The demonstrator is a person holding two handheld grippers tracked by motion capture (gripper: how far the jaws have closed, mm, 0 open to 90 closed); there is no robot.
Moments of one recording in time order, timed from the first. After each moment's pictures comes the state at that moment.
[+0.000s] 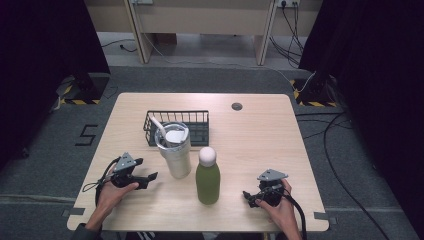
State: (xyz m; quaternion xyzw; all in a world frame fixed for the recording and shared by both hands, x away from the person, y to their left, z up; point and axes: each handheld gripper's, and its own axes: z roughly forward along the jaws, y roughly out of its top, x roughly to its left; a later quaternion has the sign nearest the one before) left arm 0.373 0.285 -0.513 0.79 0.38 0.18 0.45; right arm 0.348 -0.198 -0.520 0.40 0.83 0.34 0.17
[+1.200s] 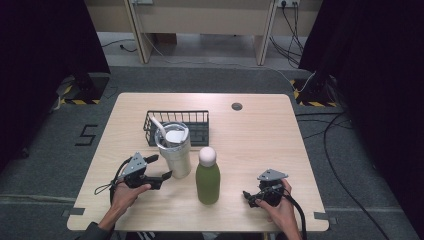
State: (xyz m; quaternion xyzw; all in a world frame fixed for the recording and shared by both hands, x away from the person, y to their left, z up) left arm 0.369 0.242 -0.502 0.76 0.32 0.20 0.54; right arm 0.348 -0.198 -0.520 0.40 0.83 0.34 0.17
